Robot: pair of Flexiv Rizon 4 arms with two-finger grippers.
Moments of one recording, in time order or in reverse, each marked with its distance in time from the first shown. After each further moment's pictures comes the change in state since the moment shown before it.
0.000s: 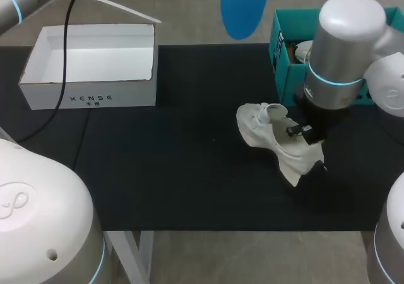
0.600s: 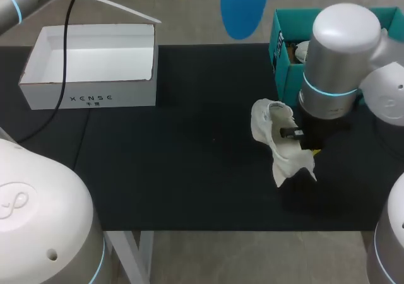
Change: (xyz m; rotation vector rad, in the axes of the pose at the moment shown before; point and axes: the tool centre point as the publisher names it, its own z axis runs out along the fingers) left arm 0.000 0.000 0.000 0.000 0.000 0.000; right arm 0.019 -0.014 0.002 -0.002 -0.009 0.299
